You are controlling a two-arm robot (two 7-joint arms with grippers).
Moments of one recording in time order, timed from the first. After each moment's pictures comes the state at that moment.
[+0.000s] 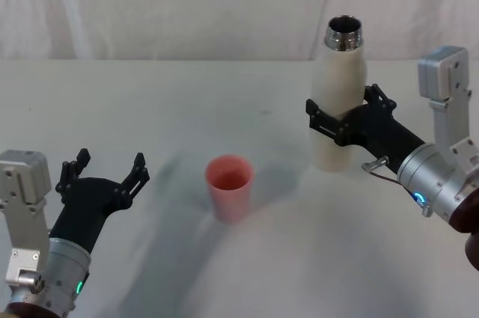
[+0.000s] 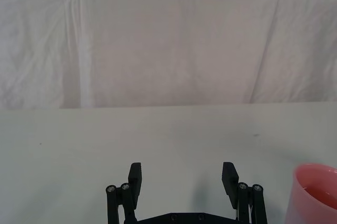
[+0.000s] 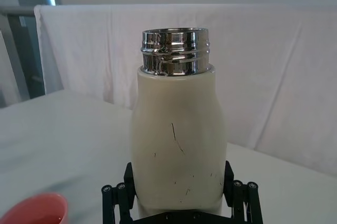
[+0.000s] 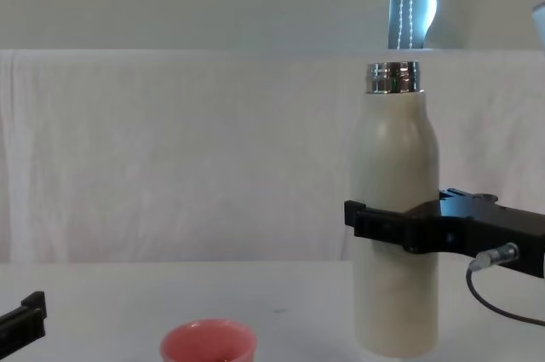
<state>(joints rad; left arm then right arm) 0.27 0.24 0.04 -1.85 -0.25 -0.02 -0.02 0.17 0.18 -0.25 -1.64 0.18 0.15 0.36</state>
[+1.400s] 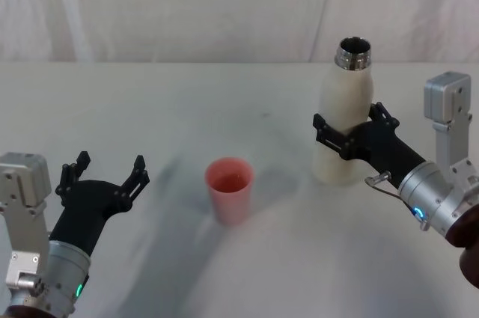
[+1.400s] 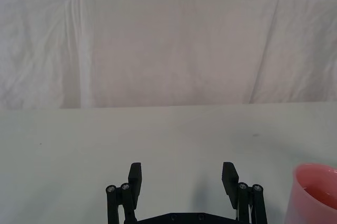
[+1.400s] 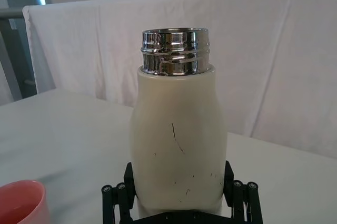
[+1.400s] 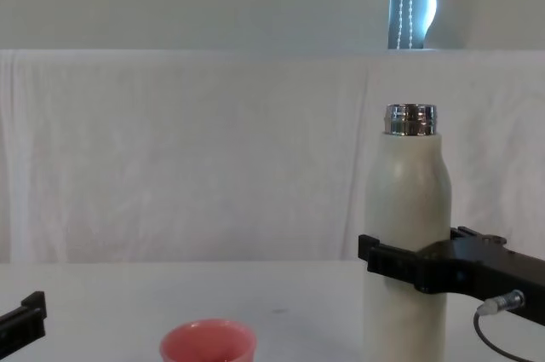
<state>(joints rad) 0.27 0.24 0.04 -1.85 -0.25 -0.02 -0.02 0.20 0.23 -0.31 -1.50 0.28 0.01 0.32</state>
